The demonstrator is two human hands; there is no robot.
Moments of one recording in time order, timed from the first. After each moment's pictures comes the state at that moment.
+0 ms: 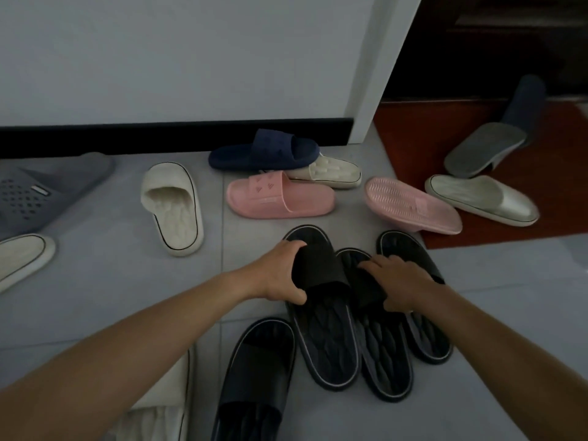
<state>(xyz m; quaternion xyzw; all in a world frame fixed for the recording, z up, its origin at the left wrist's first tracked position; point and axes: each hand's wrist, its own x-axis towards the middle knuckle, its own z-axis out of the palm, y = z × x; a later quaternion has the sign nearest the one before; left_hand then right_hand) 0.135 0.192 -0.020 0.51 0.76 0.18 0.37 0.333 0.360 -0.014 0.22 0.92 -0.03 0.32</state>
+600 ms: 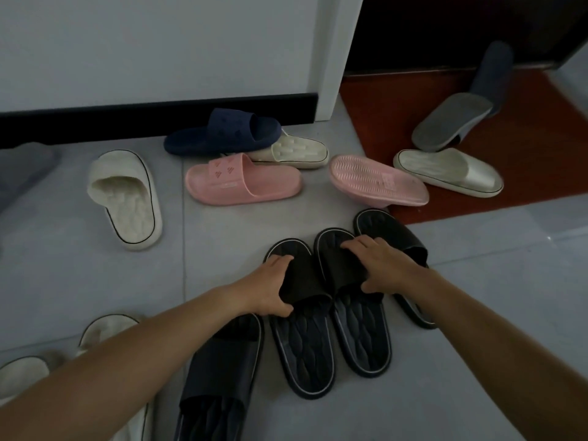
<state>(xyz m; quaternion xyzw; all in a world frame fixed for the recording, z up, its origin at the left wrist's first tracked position) 0.189 0.198 -0.058 0.53 0.73 0.10 0.42 0.368 0.379 -0.019 0.27 0.92 -0.15 0.23</state>
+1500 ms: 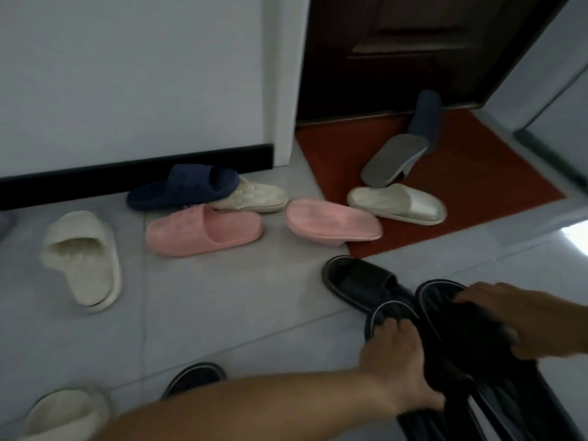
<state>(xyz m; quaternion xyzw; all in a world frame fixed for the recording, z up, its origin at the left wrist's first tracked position) 0.402 0.289 0.036 0.63 0.65 0.14 0.40 0.573 0.460 0.106 0.27 0.88 -0.07 0.37</state>
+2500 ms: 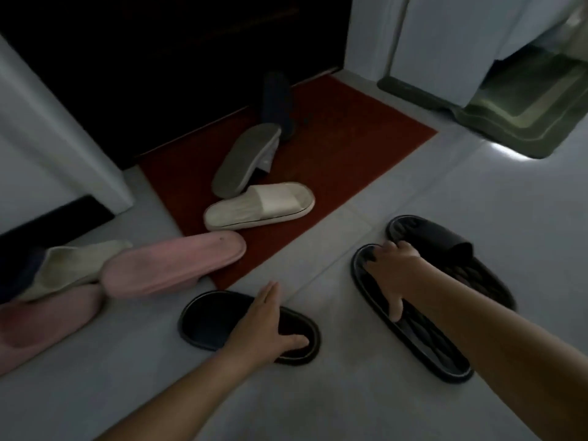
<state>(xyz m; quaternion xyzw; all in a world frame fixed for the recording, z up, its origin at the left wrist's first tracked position) 0.432 0.425 -0.025 0.60 0.70 0.07 0.39 0.641 0.570 0.014 0.41 0.79 -0.02 0.47</state>
